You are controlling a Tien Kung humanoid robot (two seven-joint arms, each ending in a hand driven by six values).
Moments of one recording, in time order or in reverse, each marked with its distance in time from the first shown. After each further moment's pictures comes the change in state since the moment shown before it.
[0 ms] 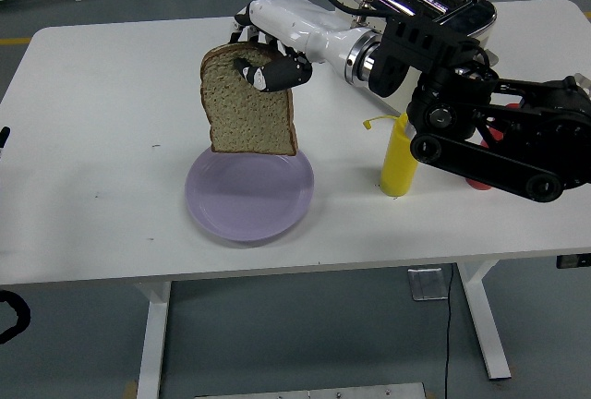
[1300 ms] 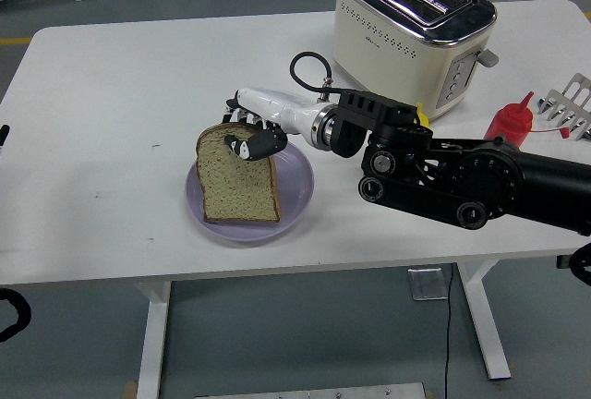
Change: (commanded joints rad) left arm -0.007 -0.002 -0.003 0.000 -0.001 0.001 -0.001; right arm -0.067 0.161 -0.120 -0.219 0.156 -0.018 0.037
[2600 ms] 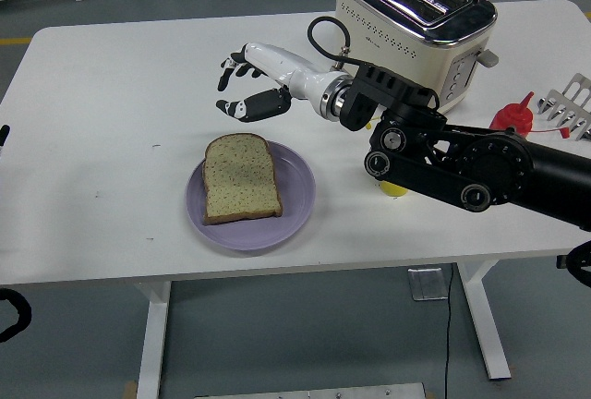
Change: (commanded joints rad) left arm 0.002 -0.001 0.003 0.001 0.000 0.001 -0.001; right arm -0.014 -0.016 0.141 -0.007 -0.027 -0.094 0.074
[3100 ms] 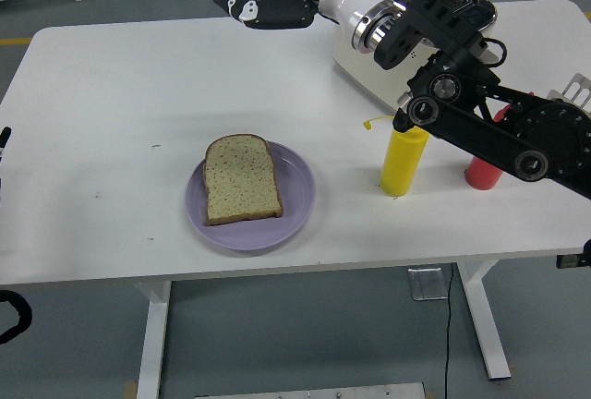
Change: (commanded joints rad) left arm 0.003 0.002 0.004 0.000 0.000 0.001 -0.001; right arm -0.037 -0.111 0.285 0.180 0.045 -0.080 0.039
